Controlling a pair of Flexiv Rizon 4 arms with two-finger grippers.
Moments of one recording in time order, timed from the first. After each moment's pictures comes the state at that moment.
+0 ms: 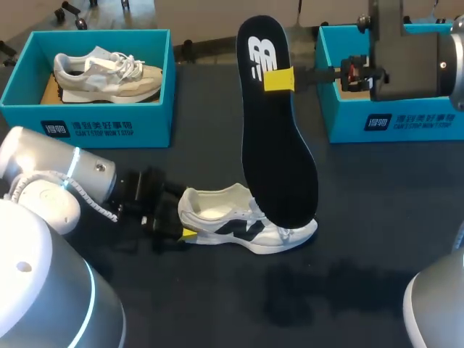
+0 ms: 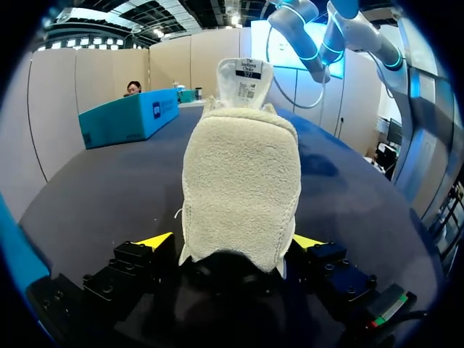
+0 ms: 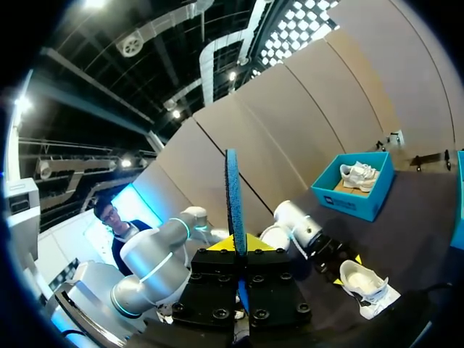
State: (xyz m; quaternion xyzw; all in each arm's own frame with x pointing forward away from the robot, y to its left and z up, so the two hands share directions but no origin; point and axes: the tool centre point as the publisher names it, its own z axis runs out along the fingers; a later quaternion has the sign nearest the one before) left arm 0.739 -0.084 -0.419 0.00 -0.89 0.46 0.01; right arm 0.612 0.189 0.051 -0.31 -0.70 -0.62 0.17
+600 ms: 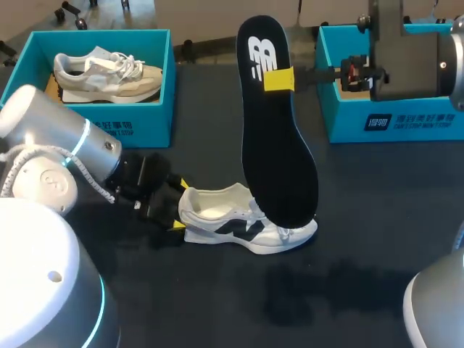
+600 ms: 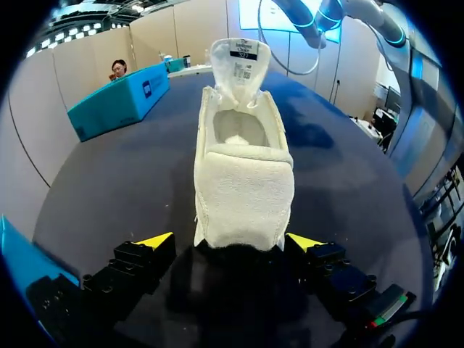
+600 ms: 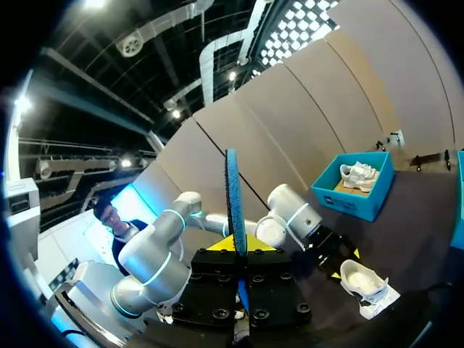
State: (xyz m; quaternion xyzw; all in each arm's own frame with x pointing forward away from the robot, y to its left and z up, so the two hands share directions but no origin) left arm 0.750 -0.061 -0.401 -0.05 -0.94 0.35 0.00; right arm 0.612 0.189 0.051 -0.31 -0.70 -0.62 0.17
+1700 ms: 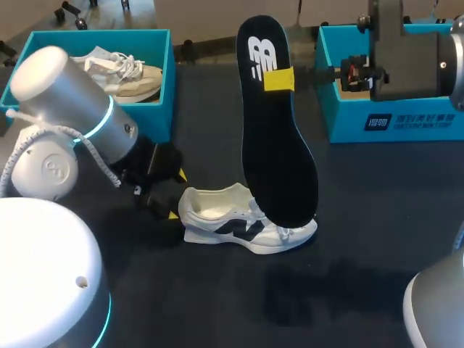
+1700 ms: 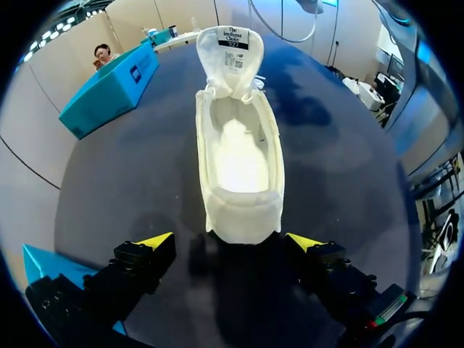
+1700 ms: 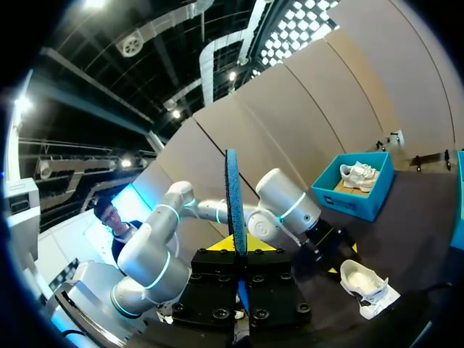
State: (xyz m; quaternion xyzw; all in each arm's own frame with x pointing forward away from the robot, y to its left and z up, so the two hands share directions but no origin) left arm 0.753 -0.050 -0.364 -0.08 -0.97 0.22 -0.03; right arm 0.612 0.189 0.051 -0.31 -0.70 -0.62 0.17
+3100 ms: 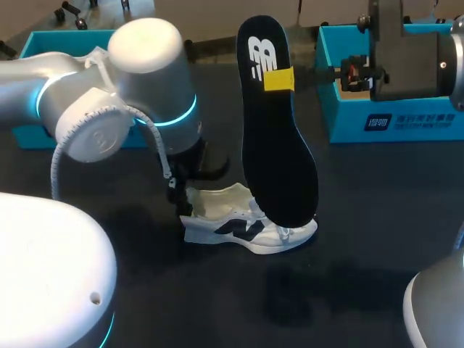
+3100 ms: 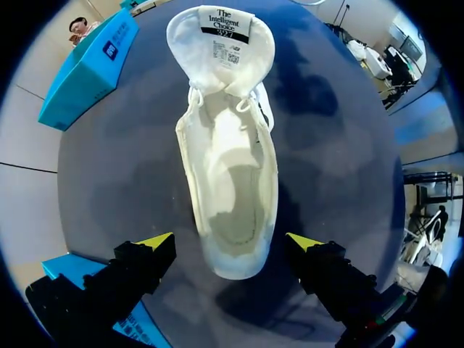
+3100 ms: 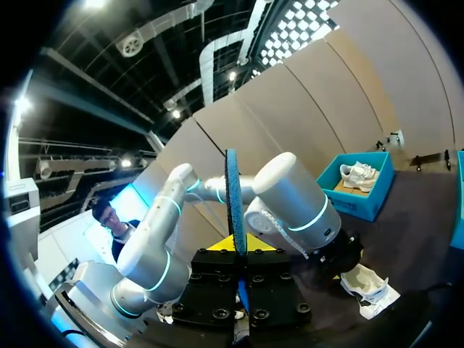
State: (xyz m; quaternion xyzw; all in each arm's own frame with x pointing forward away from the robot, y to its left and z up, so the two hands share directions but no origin) left arm 0.742 -0.084 -0.337 -0.09 -0.99 0.04 -0.03; right arm 0.612 0.189 0.051 -0.31 -0.70 -0.62 0.17
